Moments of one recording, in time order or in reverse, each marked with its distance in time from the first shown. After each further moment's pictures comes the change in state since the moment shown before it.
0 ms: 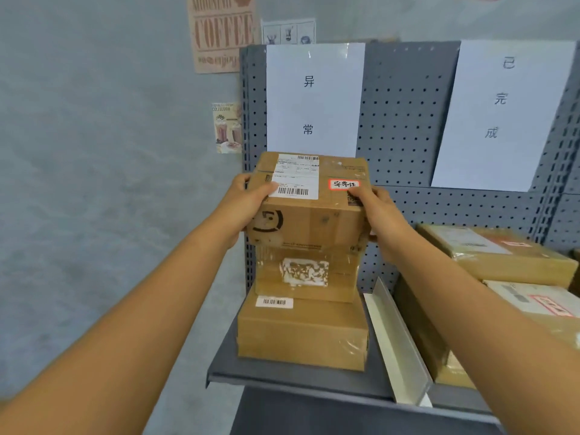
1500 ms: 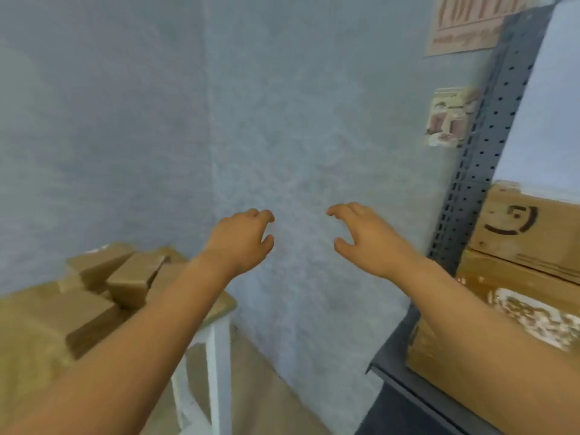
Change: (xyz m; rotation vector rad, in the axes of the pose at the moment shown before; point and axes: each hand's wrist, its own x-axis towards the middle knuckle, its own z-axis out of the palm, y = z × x) left_hand -0.144 -0.093 -0.252 1.349 0.371 -0.084; right_hand -0.066 -0.014 0.270 -0.673 -0.754 -0.899
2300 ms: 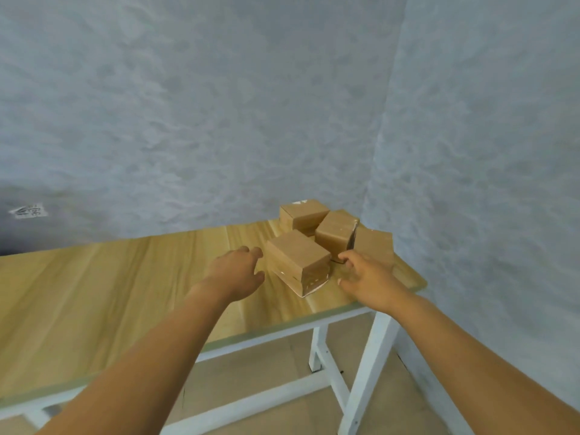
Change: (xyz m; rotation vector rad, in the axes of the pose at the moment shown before) left_hand -0.255 -0.294 -0.020 0.134 -0.279 -0.608; right_hand 0.049 -0.278 0.237 0.384 -0.449 -0.120
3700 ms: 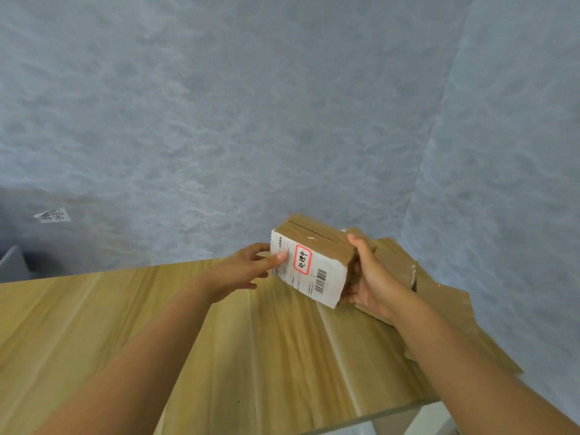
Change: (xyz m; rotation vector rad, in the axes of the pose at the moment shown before) left_hand 0.132 -0.080 -0.020 -1.062 -0.225 -0.166; right_hand 0.181 -0.051 0.016 1.063 -0.187 0.389
